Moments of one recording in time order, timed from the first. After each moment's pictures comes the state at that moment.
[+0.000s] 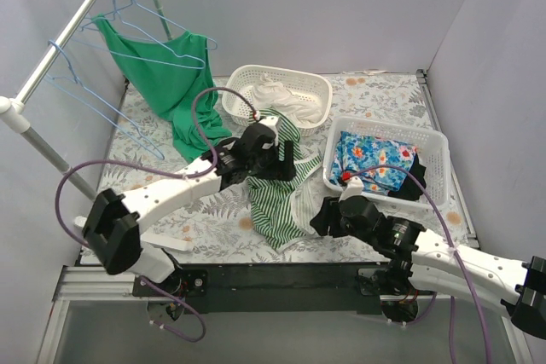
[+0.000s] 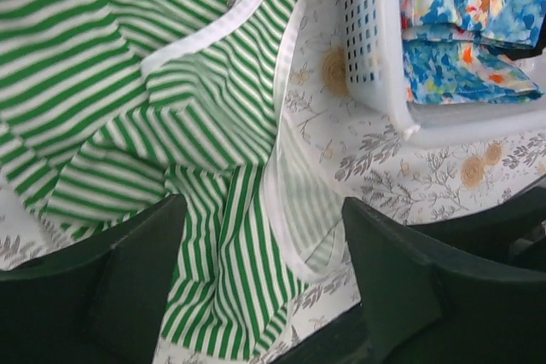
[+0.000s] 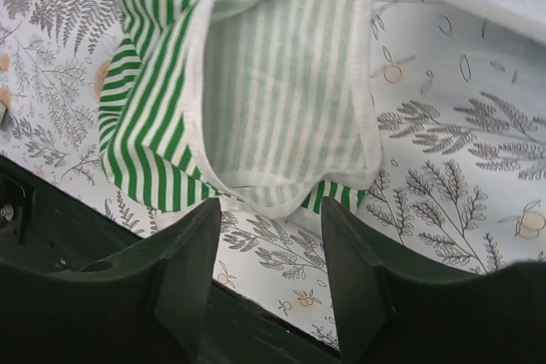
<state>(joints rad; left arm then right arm) -0.83 1.43 1.11 -0.40 -0.05 -0.60 1.04 0.73 0.38 -0.30 0.22 0.78</state>
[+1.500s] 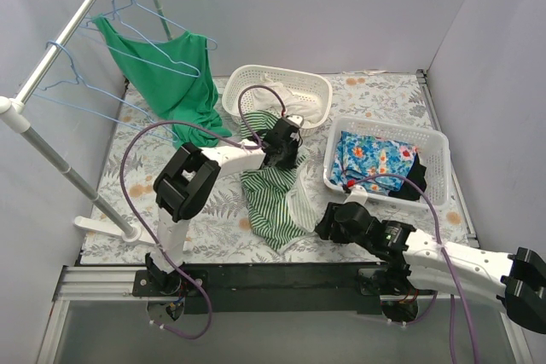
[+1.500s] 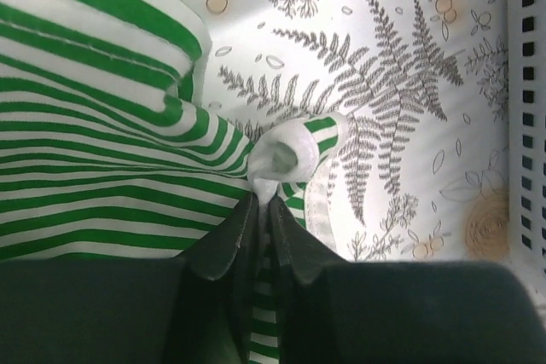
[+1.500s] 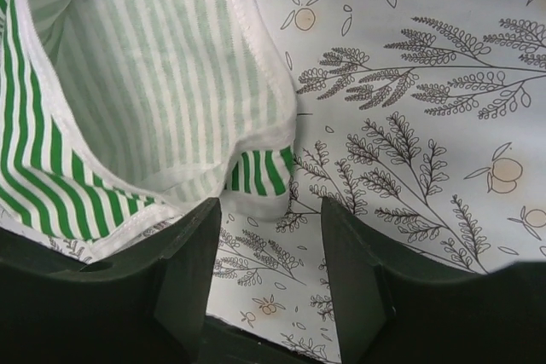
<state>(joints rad) -0.76 2.06 1.39 -0.16 -0.05 -0.39 1.04 0.78 0.28 -0.30 0.28 0.98</state>
